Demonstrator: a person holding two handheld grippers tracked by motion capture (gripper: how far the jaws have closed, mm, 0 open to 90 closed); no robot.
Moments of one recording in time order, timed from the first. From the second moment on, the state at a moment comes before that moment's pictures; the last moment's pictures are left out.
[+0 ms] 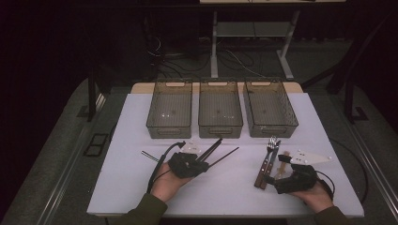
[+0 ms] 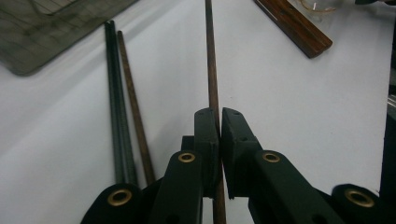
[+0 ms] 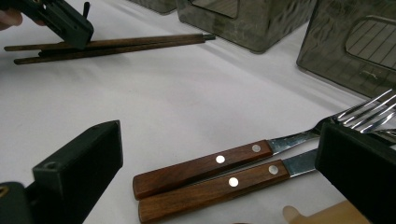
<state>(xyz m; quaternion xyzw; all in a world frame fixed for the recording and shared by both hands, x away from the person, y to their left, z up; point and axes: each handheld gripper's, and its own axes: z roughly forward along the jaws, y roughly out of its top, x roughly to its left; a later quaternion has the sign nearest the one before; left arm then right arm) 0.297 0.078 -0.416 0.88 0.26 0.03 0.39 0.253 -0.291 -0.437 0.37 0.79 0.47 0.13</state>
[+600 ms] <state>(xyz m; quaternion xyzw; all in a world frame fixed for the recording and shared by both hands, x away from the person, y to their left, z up) 0.309 0.122 -0.397 0.86 0.28 0.05 0.42 0.253 -0.290 -0.437 0.37 0.80 0.46 0.13</state>
